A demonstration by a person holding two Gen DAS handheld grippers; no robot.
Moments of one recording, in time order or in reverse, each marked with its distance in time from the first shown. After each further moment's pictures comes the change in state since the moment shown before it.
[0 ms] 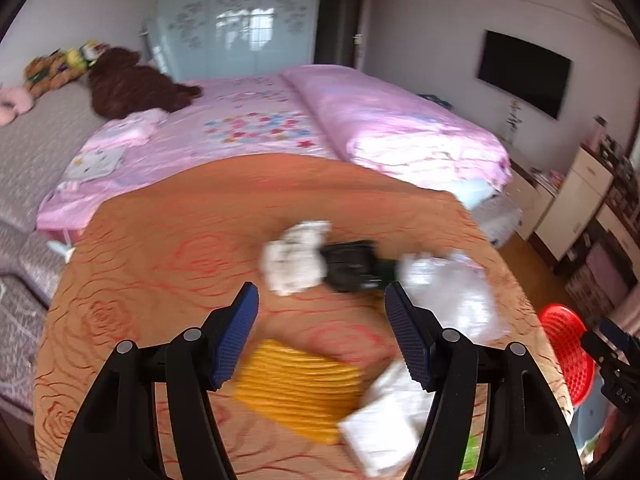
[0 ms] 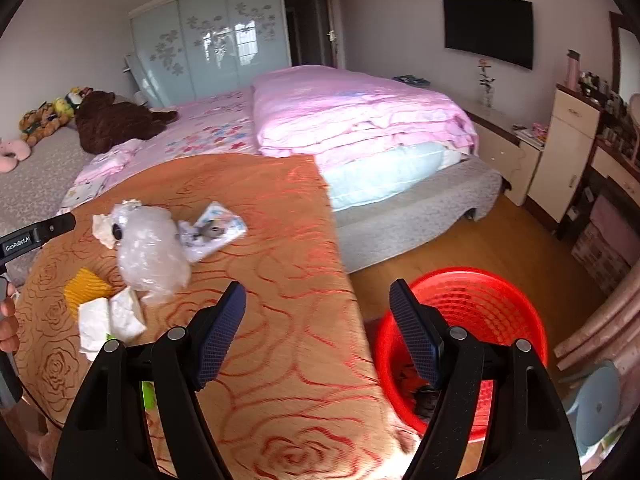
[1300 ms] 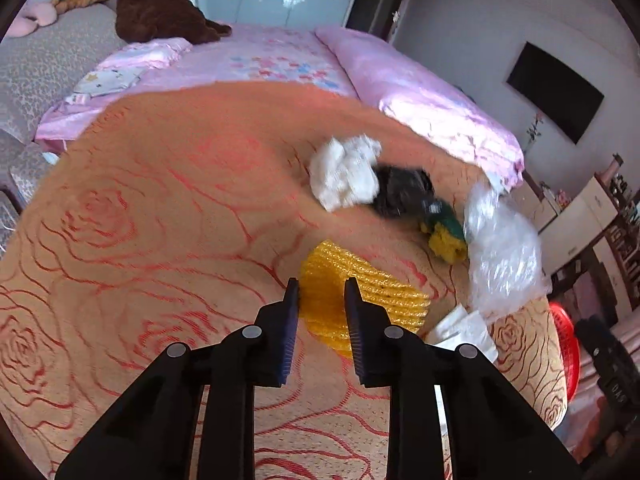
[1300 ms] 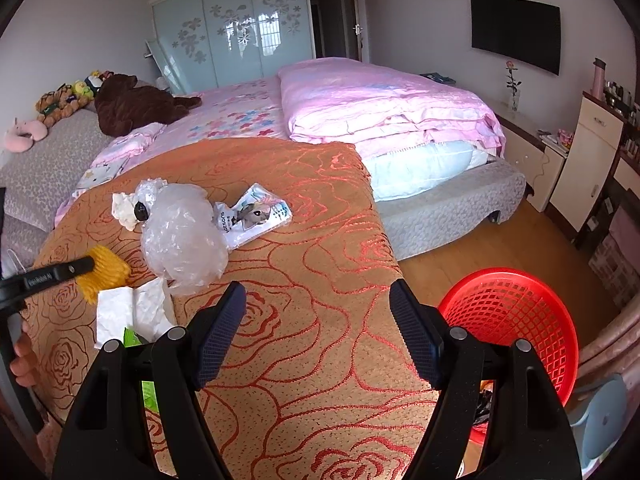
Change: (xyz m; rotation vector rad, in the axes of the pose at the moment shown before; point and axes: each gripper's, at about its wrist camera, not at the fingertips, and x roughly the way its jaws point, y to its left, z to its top) left arm 0.017 0.035 -0.053 -0.185 0.117 -0.040; right arm 0.016 0.032 -0.005 -0.049 0.023 0.051
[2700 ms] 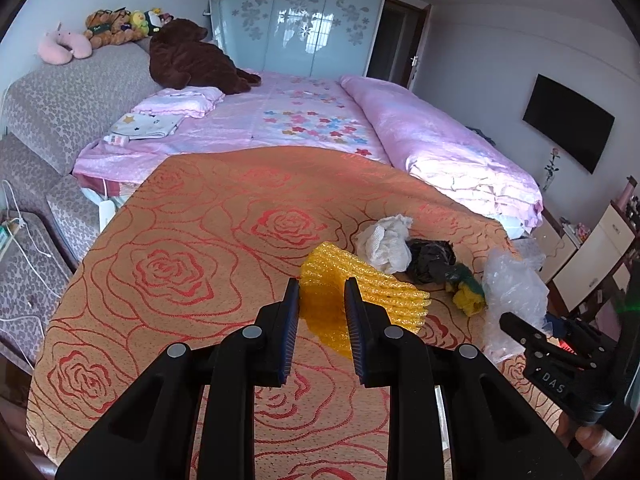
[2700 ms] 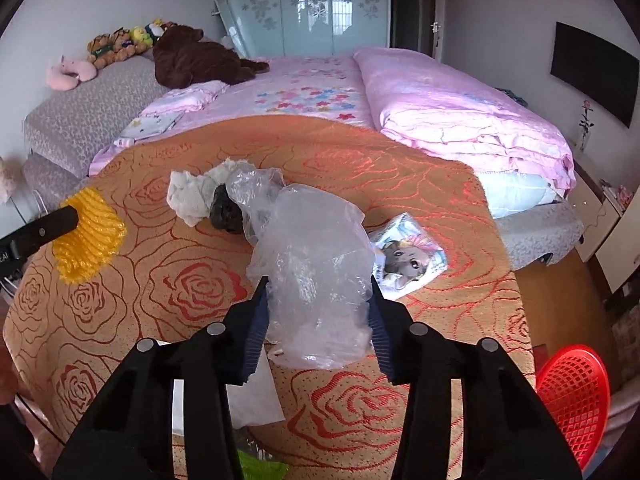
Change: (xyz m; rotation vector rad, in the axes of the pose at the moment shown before) left arm -0.042 0.015 0.021 0.001 -0.173 0.095; right arm 0.063 0.101 0.039 -0.202 0.066 0.142
